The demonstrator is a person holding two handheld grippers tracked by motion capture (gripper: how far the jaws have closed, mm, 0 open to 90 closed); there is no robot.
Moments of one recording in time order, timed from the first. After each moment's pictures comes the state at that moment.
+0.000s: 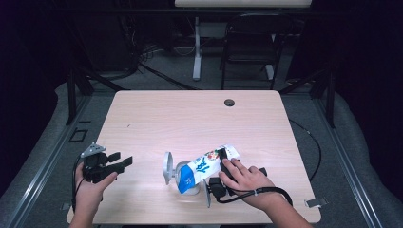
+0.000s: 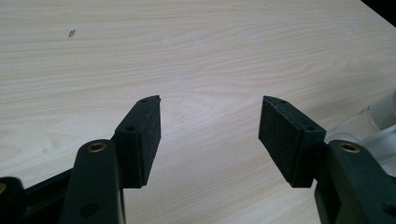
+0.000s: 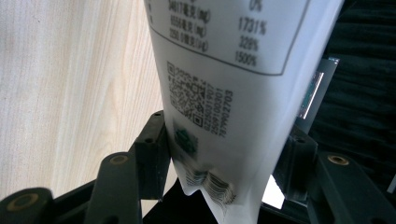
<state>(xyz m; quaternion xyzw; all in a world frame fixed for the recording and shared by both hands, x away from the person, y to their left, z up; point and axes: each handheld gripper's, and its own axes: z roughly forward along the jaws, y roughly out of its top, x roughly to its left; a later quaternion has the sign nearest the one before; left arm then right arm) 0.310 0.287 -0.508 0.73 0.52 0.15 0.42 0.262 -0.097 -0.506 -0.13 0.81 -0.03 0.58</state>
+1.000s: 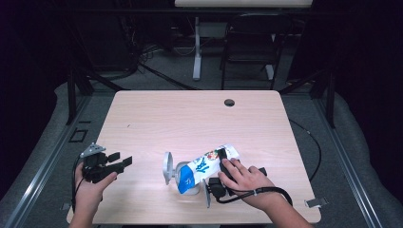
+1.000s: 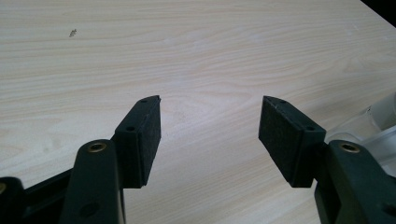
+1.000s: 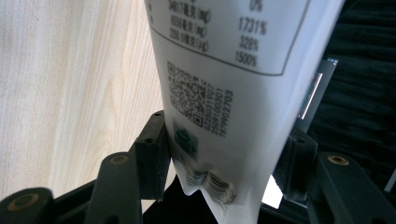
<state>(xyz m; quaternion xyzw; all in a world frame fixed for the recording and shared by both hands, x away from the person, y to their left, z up) 0.310 0.288 -0.508 0.72 0.52 0.15 0.43 0.261 -0.095 -0.505 -0.14 0.80 -0.04 0.58</state>
